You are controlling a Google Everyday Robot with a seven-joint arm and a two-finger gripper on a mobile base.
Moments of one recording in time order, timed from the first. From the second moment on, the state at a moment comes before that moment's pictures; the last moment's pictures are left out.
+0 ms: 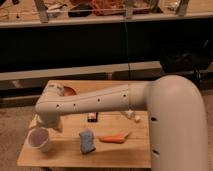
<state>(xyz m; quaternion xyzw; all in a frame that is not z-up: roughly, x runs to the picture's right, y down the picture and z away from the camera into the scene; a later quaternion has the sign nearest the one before) -0.287 0.197 0.701 -0.10 -0.37 -0.62 0.68</state>
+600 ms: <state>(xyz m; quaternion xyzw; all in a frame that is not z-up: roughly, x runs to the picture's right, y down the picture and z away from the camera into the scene) -0.286 0.203 0.713 -0.11 -0.37 -0.63 0.67</state>
